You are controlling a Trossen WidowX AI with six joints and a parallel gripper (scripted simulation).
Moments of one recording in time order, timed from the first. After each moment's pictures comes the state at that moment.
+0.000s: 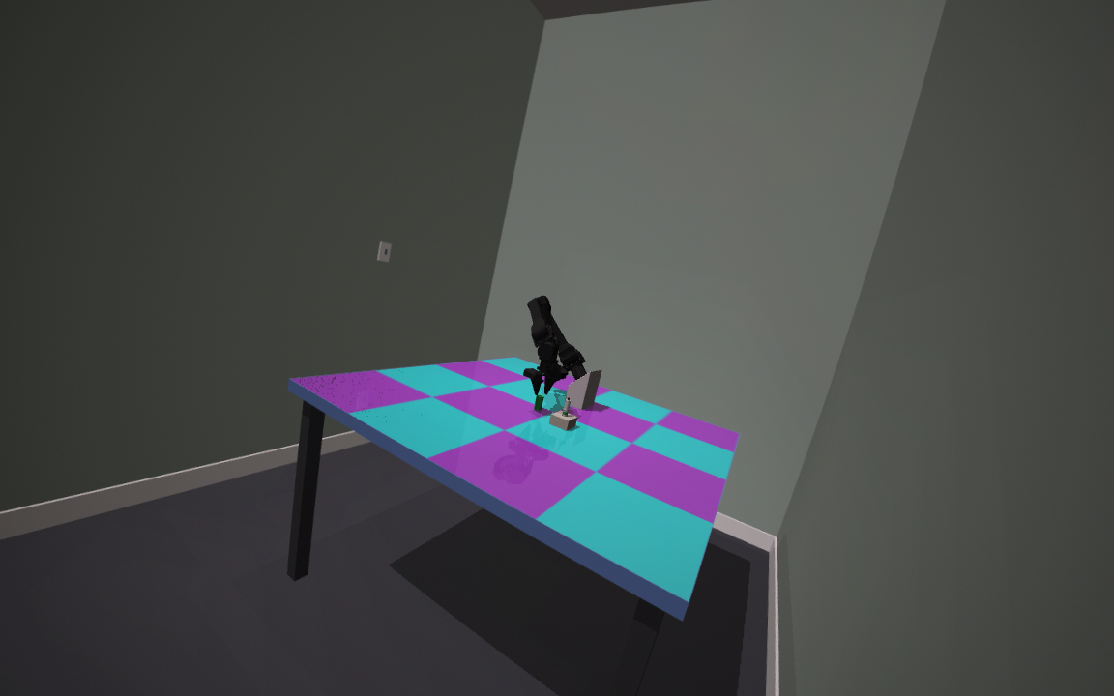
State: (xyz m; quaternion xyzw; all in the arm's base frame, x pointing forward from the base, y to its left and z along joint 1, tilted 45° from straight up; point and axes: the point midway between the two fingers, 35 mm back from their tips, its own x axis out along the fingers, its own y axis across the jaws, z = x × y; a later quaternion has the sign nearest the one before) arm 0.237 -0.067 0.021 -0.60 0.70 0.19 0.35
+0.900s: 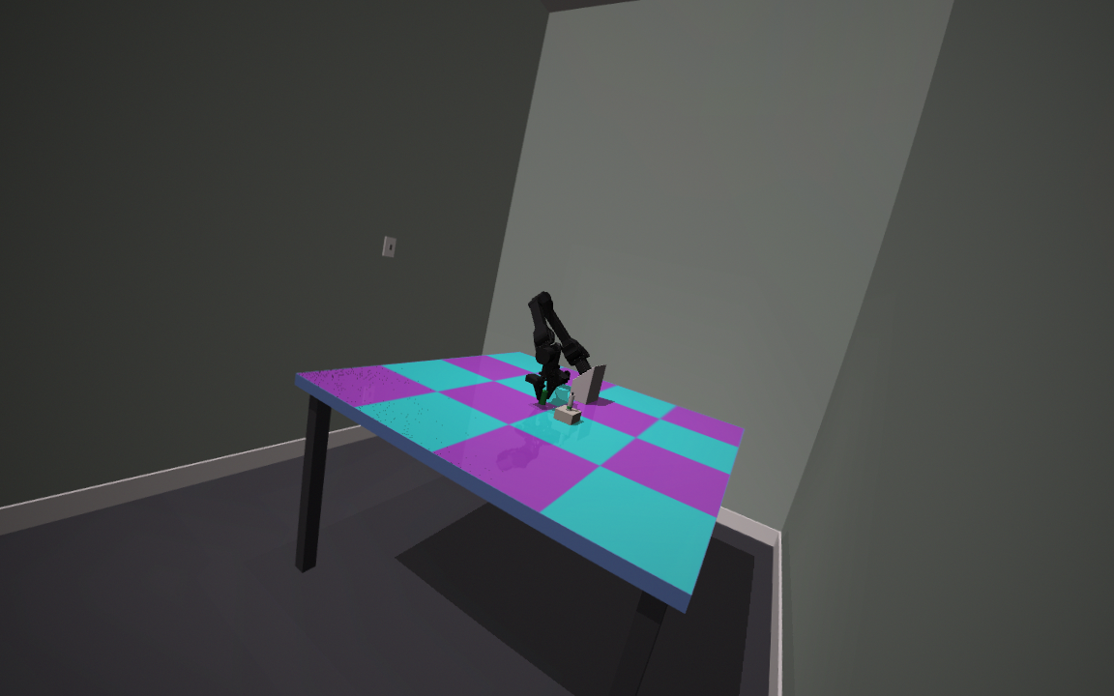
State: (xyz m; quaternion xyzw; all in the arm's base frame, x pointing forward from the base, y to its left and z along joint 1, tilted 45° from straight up) arm 0.234 -0.097 -0.007 -0.60 0.70 0.19 0.35
